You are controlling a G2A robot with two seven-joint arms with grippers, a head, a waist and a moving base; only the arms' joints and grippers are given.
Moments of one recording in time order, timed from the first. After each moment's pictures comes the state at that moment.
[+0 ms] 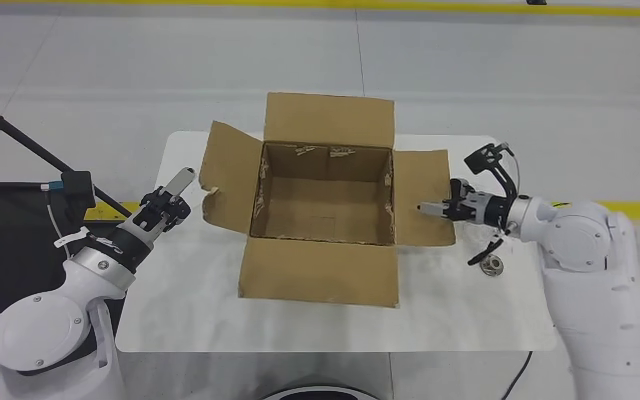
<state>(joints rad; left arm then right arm) 1.47 -1.47 -1.94 -2.32 0.33 0.33 -0.89 -0.93 -1.05 1.47 -1.55 -0.43 -0.44 1.12</state>
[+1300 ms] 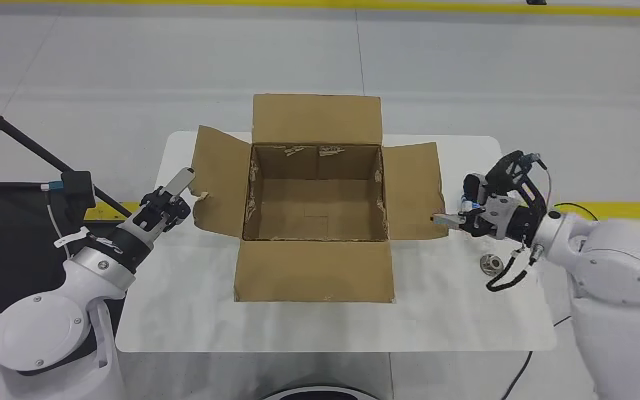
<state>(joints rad) 1.47 -1.47 -1.94 -2.32 0.33 0.33 -0.89 -1.14 -0.98 1.63 -1.88 -0.48 -0.57 1.02</state>
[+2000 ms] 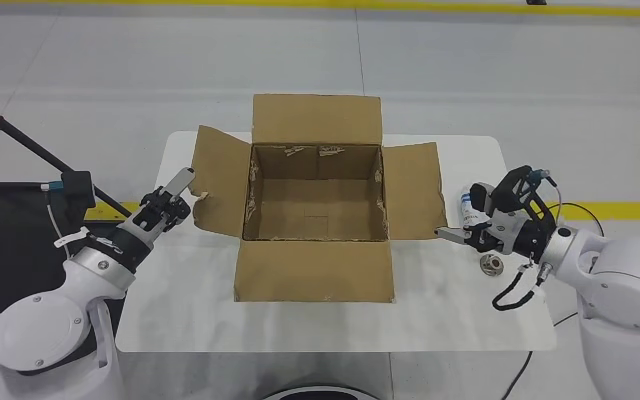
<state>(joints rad) 1.47 -1.47 -1.94 -2.32 0.33 0.33 -0.89 -1.21 -0.97 1.68 -1.95 -0.50 -0.57 1.01</state>
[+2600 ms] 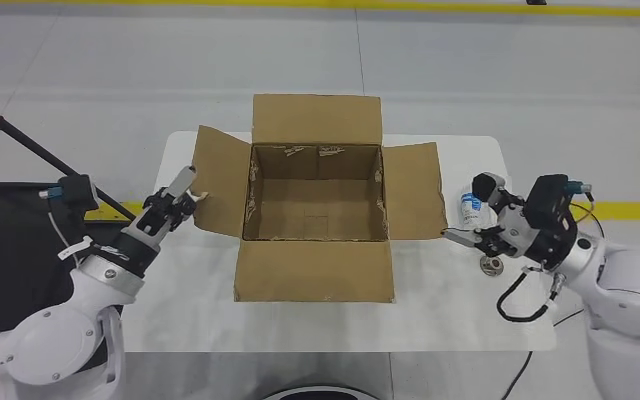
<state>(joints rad) 1.54 -1.46 -1.88 -2.35 0.26 0.26 -0.72 -1.28 -0.96 1.74 -1.97 -0.49 -0.77 0.74</state>
